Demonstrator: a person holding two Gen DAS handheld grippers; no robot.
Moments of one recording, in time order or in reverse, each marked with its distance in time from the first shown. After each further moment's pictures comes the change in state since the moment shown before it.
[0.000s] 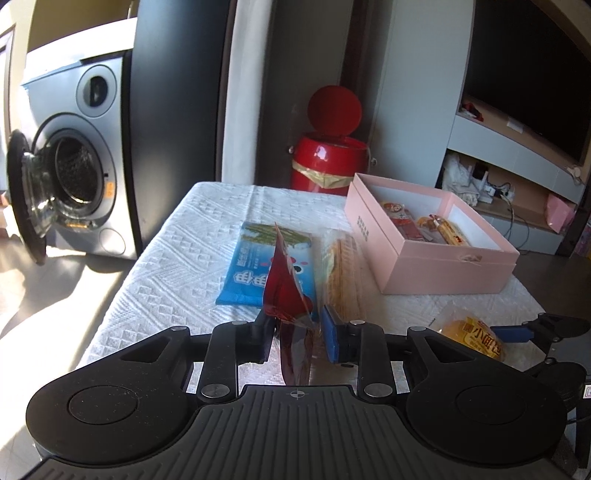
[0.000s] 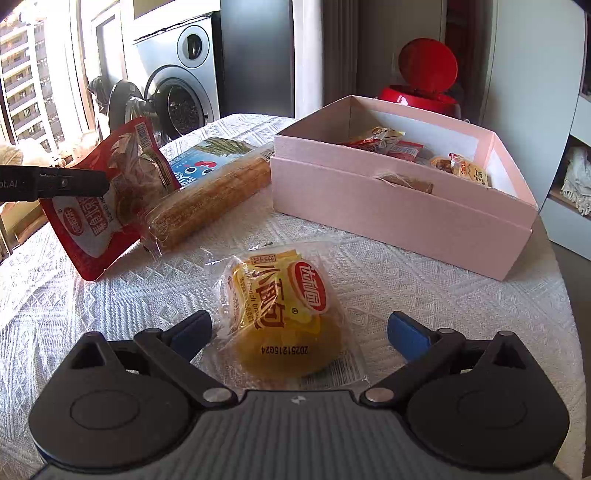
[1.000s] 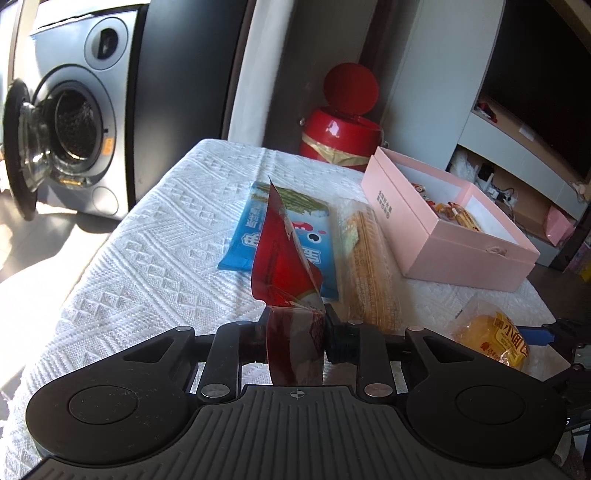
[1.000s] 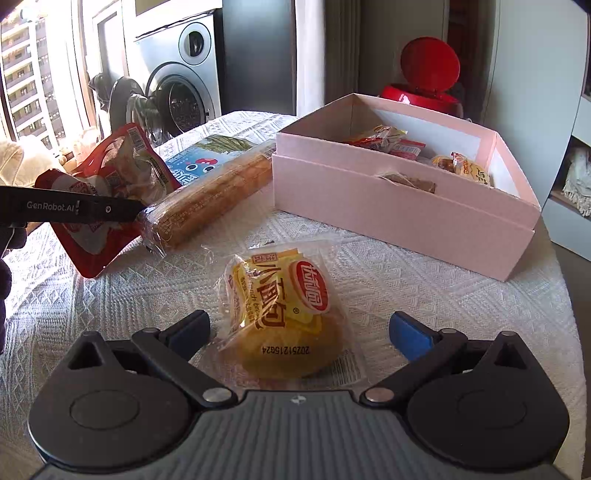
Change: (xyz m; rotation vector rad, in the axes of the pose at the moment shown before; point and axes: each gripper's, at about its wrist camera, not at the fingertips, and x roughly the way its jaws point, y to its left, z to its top) left arm 0.033 0.026 -0.014 -0.110 0.067 -0.046; right arm -0.001 0.000 -0.002 -0.003 0.006 0.001
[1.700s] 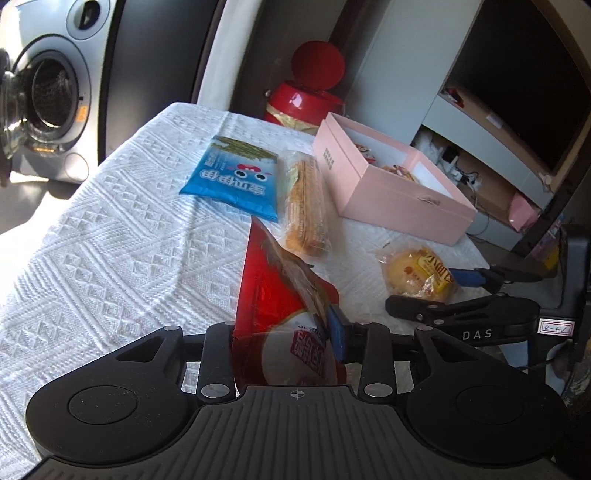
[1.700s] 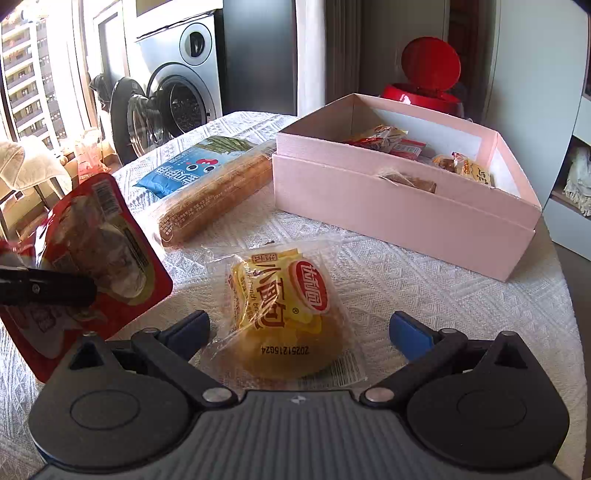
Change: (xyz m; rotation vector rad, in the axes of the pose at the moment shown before) left arm -0.044 -0.018 -0.038 -0.014 0.085 -0.107; right arm 0.000 -0.001 0.000 0.003 0.000 0.003
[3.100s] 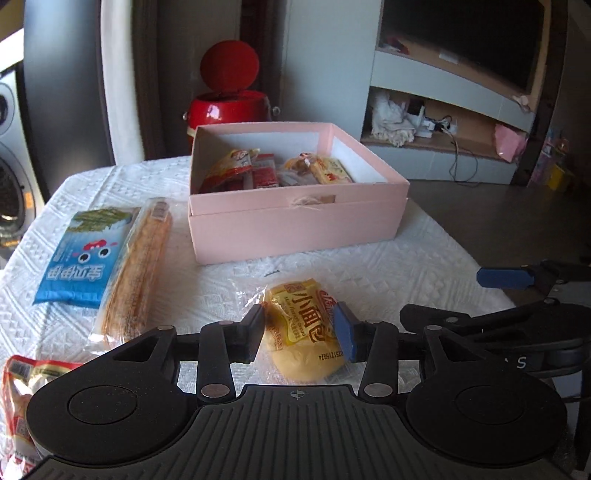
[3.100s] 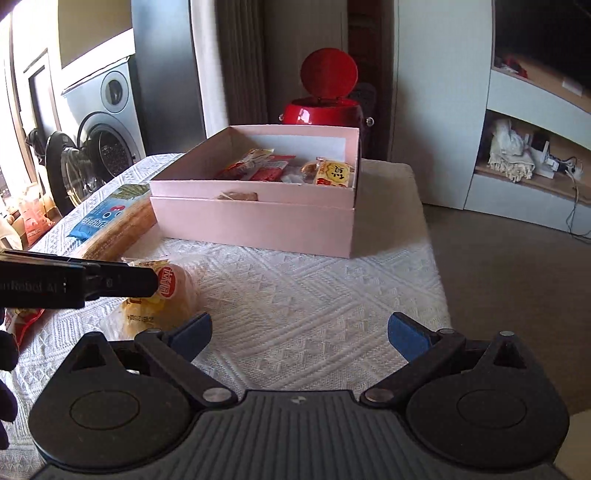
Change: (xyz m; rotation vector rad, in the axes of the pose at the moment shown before) left arm 0.076 -0.152 0.019 0.349 -0.004 0.049; right arm -0.062 -0.083 -0.028 0.238 -0.071 -0.198
